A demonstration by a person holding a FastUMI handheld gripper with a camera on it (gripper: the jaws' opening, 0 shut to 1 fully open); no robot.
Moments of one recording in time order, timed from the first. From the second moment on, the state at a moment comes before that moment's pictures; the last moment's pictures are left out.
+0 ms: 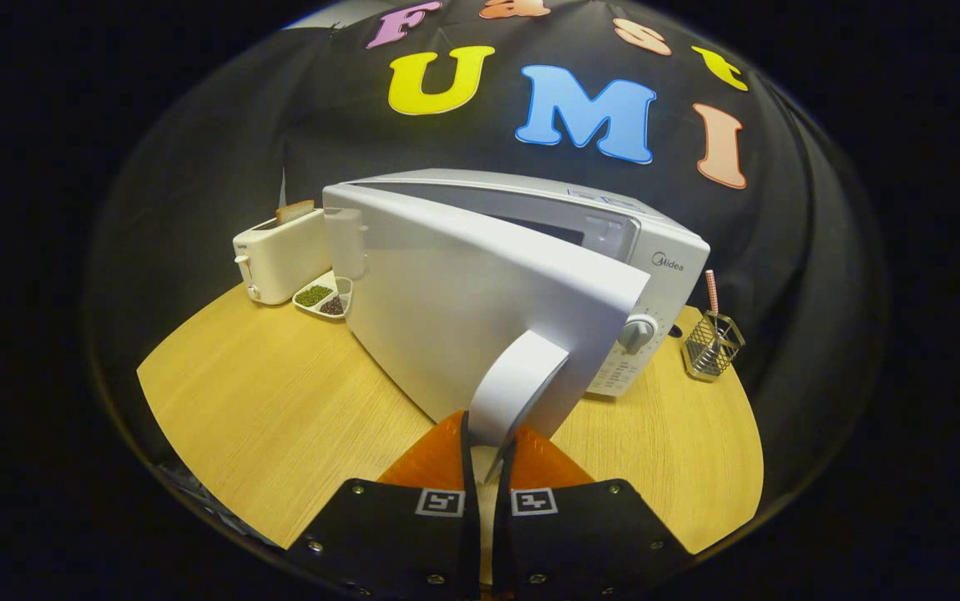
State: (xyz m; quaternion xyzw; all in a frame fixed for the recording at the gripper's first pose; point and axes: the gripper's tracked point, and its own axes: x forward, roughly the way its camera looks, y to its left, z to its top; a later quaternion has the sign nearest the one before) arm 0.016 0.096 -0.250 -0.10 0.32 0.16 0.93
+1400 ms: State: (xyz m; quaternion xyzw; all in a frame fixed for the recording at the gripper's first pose) arm -0.103 0.221 -0.244 -0.10 0.32 0.18 0.92
